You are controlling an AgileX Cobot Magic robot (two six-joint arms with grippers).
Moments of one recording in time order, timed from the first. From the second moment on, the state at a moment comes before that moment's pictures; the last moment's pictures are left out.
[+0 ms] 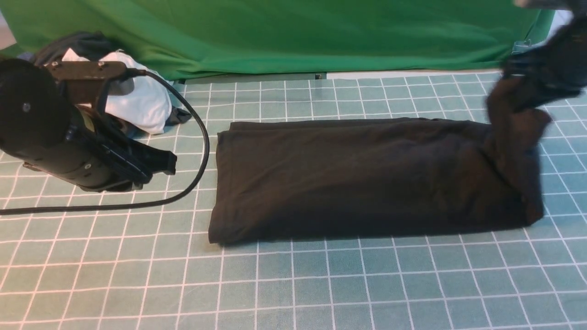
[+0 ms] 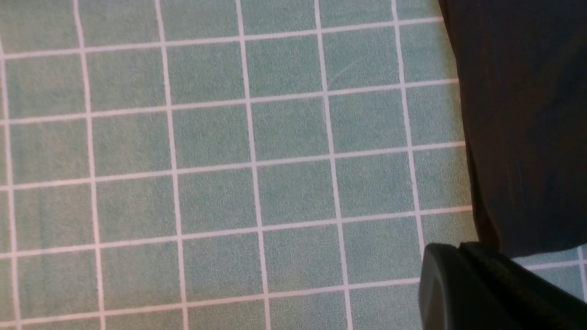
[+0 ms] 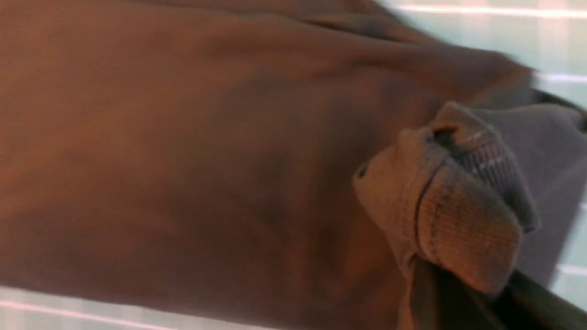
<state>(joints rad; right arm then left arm) 0.15 1.75 -1.56 0.29 1.00 -0.06 -0.20 1.38 -0.98 0.08 0.78 -0.22</state>
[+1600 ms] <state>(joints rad) 0.71 2.27 -2.08 0.53 0.89 -0.07 -0.20 1.38 -0.98 0.06 0.80 -0.20</state>
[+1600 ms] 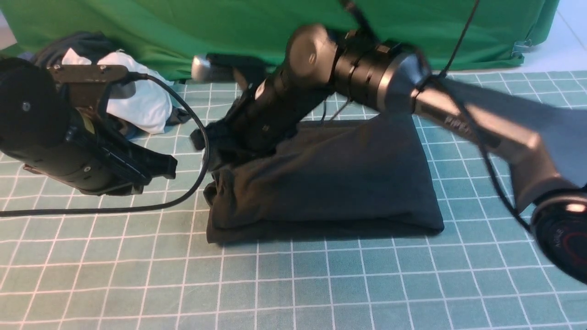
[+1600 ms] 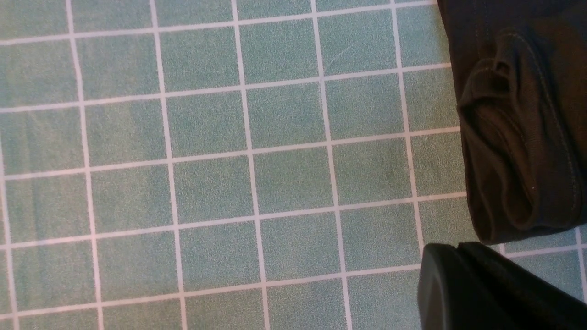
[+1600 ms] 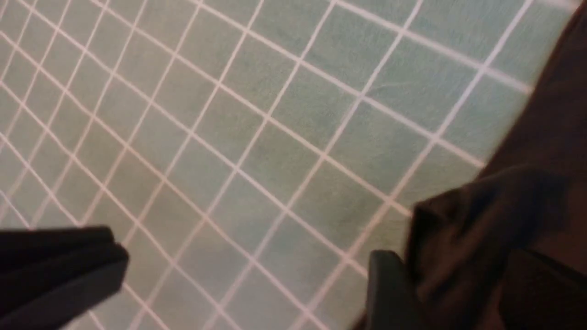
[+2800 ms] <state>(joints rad) 0.43 1.97 -1.31 0.24 0.84 -0.16 -0.37 1.86 -1.22 -0.03 0.78 -0.19</state>
